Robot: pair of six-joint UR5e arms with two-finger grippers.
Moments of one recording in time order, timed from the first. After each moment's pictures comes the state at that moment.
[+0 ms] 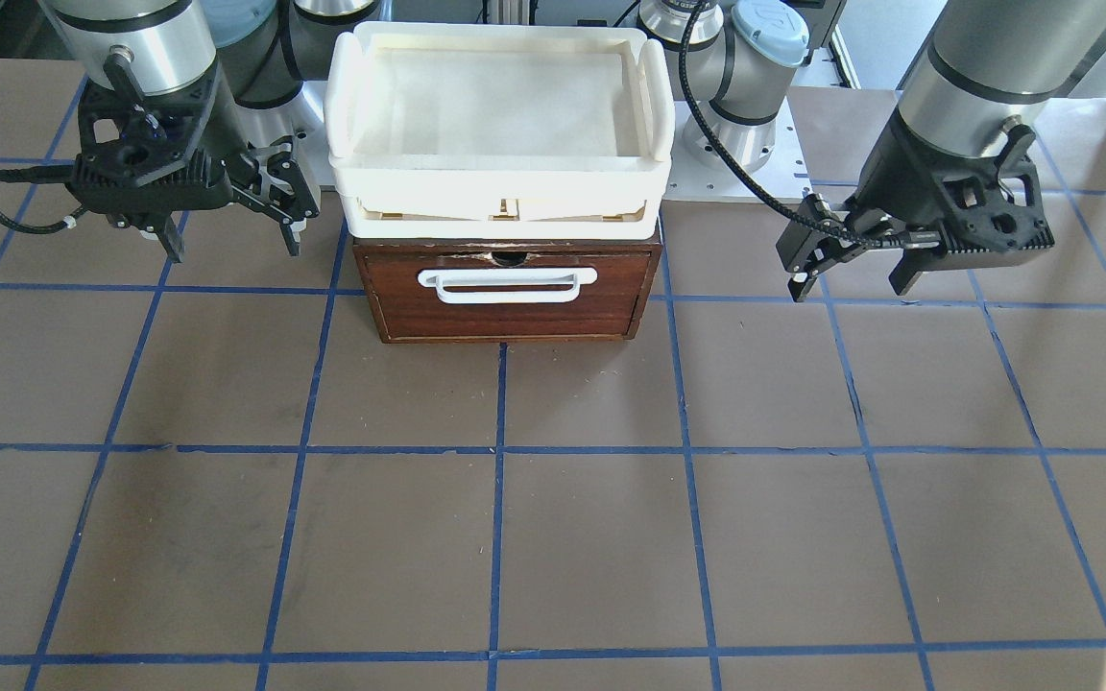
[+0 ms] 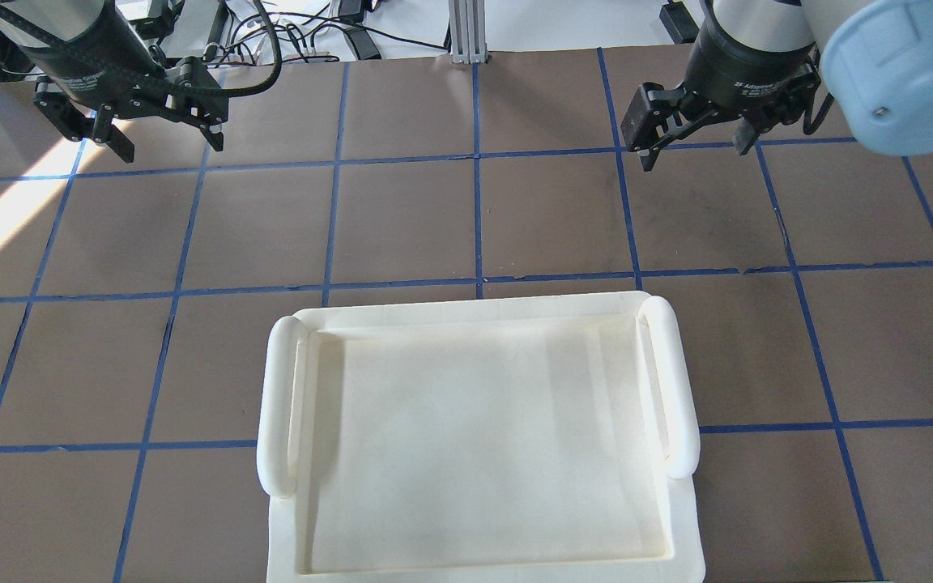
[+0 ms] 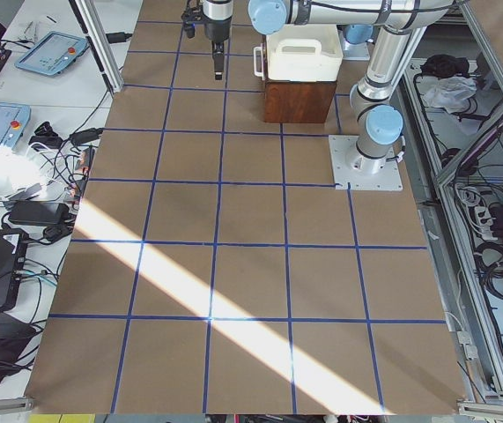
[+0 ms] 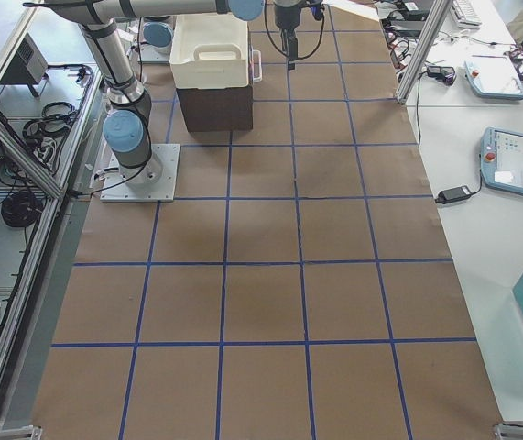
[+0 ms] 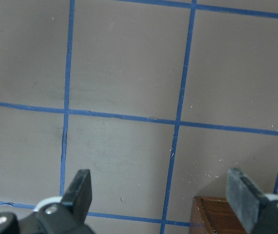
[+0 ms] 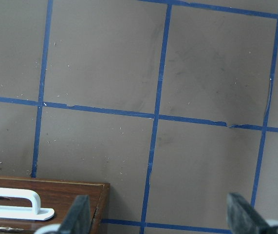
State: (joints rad) left arm -1.48 -1.60 -1.51 -1.53 1.57 -0.01; right arm 1.63 -1.57 1.54 -1.64 -1.60 -0.07
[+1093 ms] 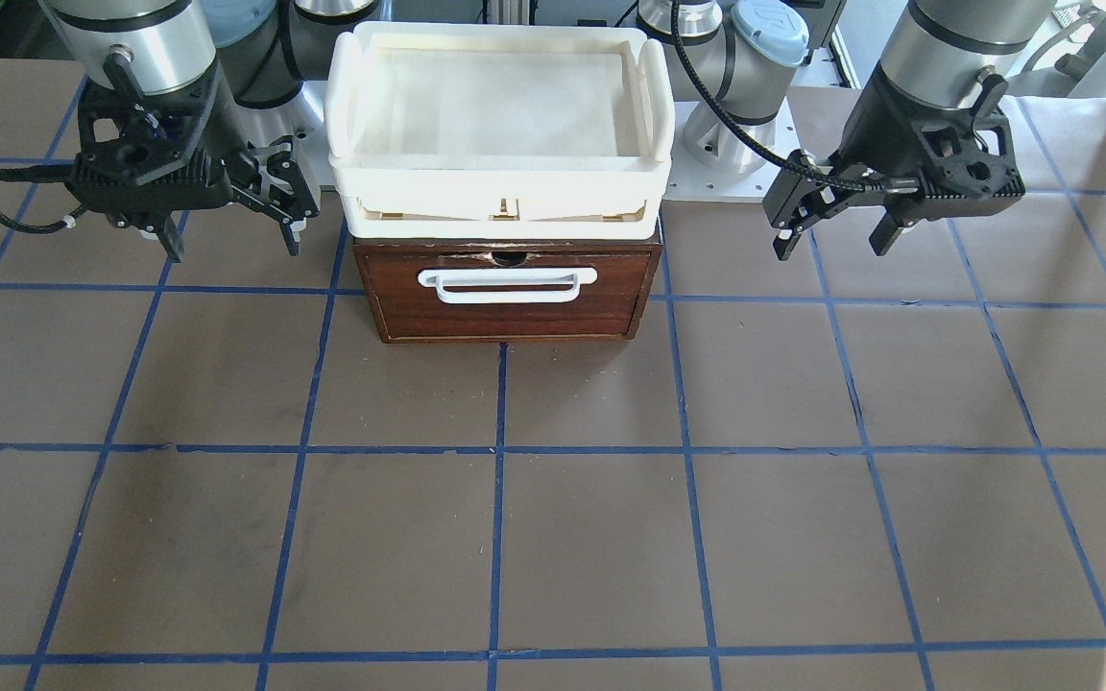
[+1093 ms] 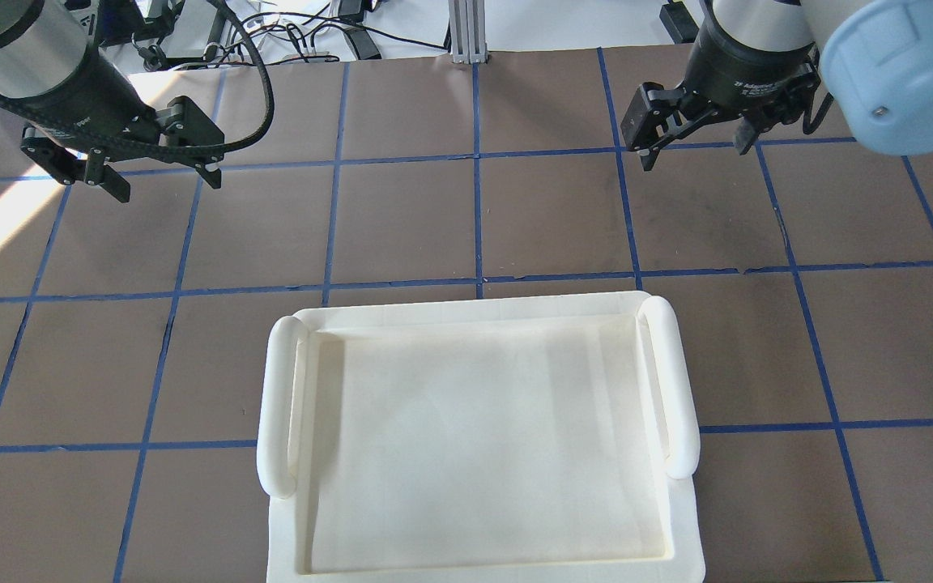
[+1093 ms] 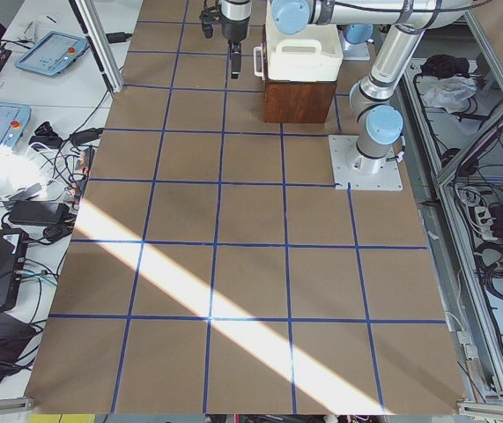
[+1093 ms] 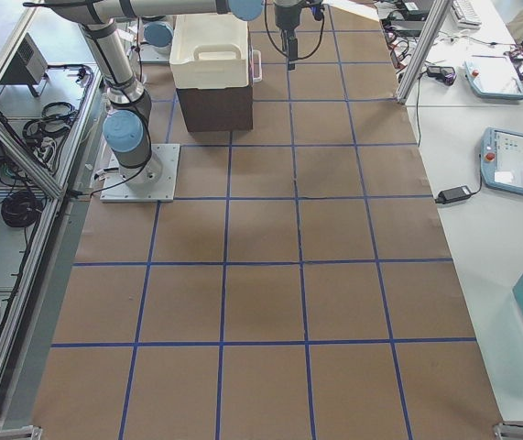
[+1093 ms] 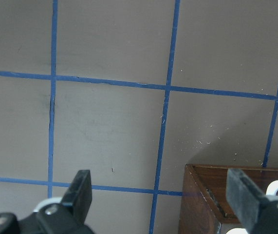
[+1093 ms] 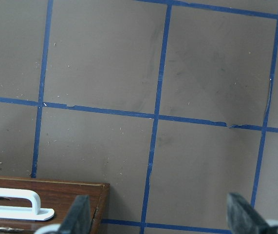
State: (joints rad) left arm -1.46 -1.52 -1.59 -1.53 1.55 0.00; right arm 1.63 -1.57 1.54 -1.65 -1.60 -0.07
